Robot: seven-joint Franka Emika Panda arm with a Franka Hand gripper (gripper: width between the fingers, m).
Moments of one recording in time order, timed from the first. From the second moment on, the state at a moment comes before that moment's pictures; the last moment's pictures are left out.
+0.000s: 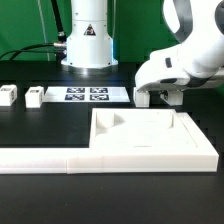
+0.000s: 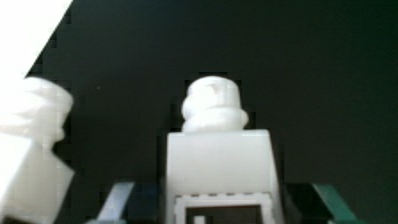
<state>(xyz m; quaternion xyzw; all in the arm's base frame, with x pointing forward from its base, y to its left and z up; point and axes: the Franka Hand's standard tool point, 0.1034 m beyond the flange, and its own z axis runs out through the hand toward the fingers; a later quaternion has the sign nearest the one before) 0.356 0.171 0.029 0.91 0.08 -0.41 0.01</state>
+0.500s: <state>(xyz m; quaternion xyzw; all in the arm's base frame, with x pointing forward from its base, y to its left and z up) 0.385 0.148 0.076 0.91 0.06 -0.40 -0.01</state>
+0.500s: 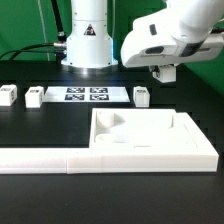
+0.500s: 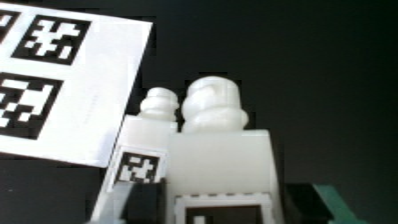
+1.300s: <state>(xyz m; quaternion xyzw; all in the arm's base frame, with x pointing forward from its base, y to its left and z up) 0.456 0.119 0.076 0.98 0.07 -0.16 -0.04</state>
